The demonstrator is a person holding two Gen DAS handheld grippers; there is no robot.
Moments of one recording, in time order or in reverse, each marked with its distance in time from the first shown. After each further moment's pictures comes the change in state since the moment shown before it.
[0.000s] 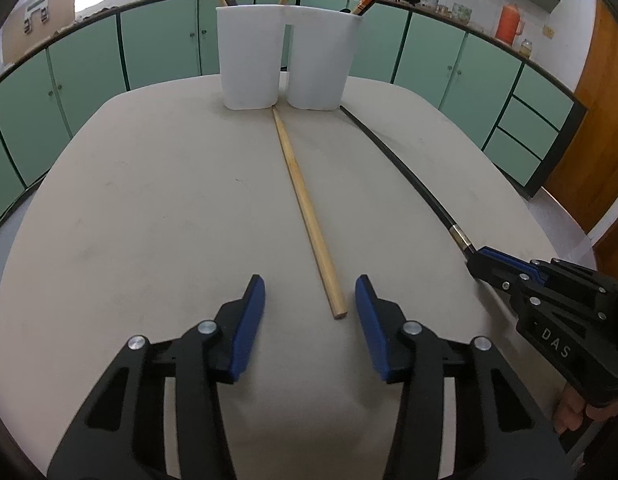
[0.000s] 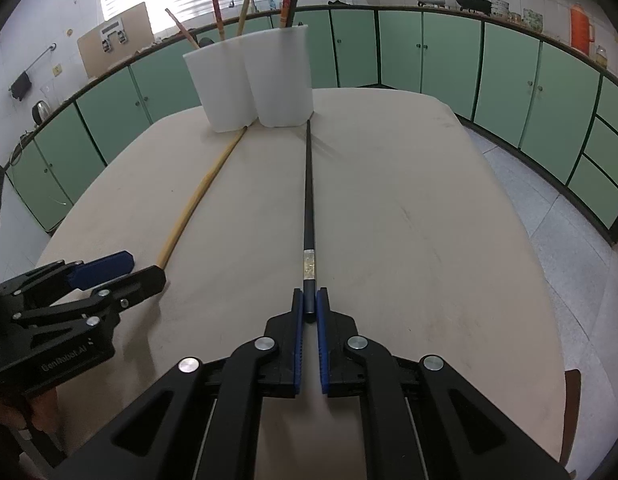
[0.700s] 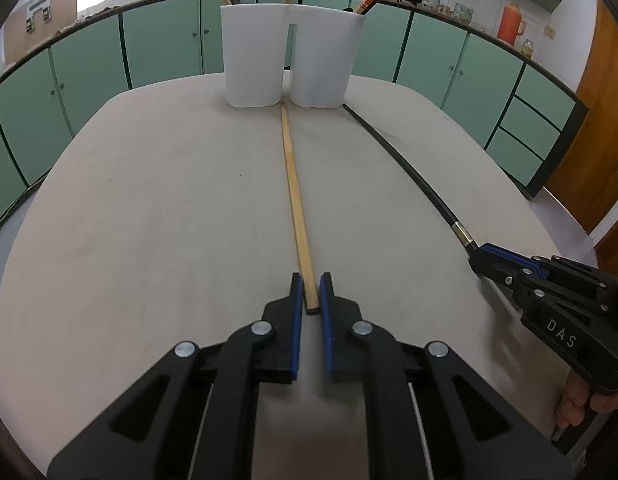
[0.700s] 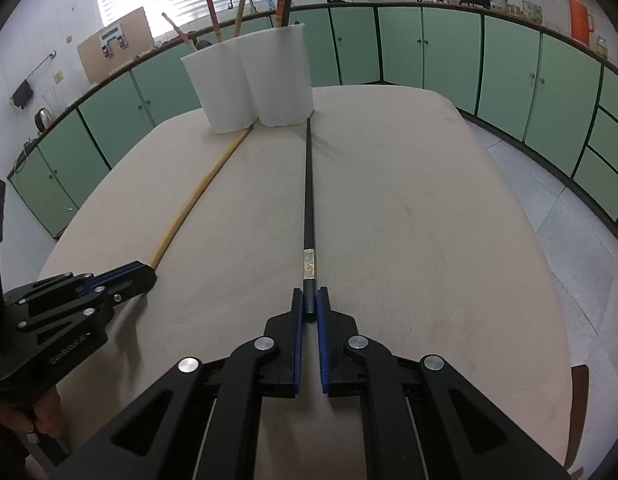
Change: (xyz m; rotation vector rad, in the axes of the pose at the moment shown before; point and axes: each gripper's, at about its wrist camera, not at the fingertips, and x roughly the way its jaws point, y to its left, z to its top) left arm -0.001 0.000 -0.002 -0.006 0.000 0.010; right arm 0.002 -0.004 -0.001 0.022 0.005 0.027
